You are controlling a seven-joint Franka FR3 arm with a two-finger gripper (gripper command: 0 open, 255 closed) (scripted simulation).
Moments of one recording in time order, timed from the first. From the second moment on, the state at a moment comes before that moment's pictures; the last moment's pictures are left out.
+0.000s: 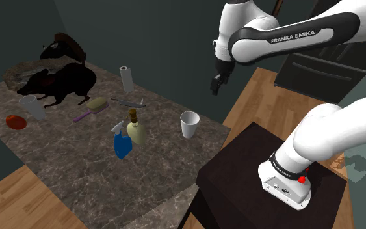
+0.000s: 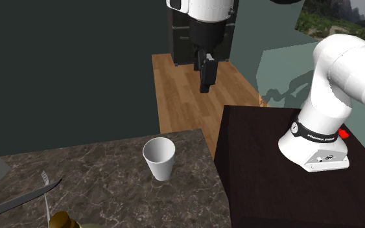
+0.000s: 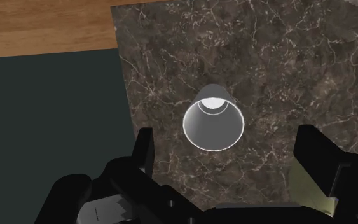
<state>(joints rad) 0.03 -0.54 0.12 -2.55 -0.09 2.03 -0.03</state>
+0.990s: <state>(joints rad) 0.01 0.04 0.21 -2.46 -0.25 2.45 0.22</state>
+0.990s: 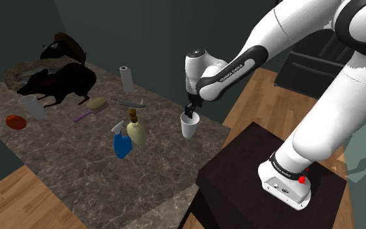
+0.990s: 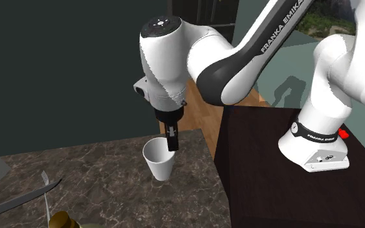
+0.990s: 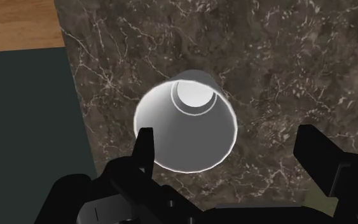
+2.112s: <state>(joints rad) 0.08 0.47 0.14 -2.26 -0.46 2.63 0.41</state>
